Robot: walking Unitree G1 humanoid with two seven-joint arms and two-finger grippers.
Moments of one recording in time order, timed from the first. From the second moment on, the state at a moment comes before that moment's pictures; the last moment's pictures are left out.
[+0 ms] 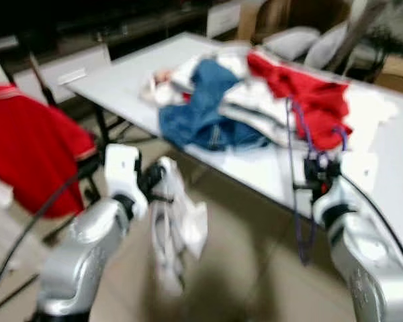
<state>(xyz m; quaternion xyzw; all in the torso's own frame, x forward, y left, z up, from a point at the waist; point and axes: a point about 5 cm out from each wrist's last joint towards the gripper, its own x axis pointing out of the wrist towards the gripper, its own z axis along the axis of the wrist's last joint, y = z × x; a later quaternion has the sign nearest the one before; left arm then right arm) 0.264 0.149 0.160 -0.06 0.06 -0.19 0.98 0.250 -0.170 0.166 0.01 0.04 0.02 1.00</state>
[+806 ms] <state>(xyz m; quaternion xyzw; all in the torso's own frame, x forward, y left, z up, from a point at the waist) 0.265 0.153 0.154 -0.03 0.04 -0.16 0.99 0.247 -0.159 0.153 0.03 0.09 0.03 0.99</state>
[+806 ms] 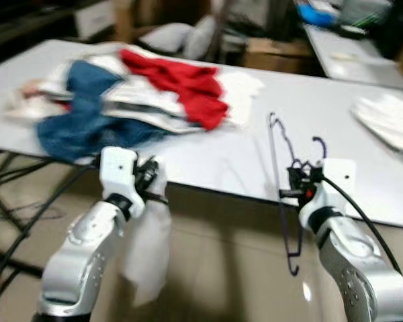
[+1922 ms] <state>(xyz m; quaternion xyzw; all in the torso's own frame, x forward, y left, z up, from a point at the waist) 0.281 0.134 0.164 -0.03 0.01 -0.20 0.98 0.247 -0.184 0.168 0.01 0.06 0.04 1.00</state>
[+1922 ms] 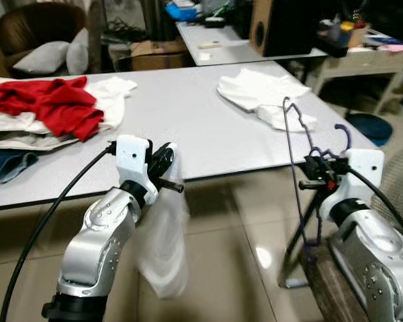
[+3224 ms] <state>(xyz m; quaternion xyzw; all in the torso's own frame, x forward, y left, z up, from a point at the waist) 0.276 0.170 0.168 -0.01 0.00 -0.15 0.99 0.247 -0.145 0.160 0.01 0.07 0.17 0.98</state>
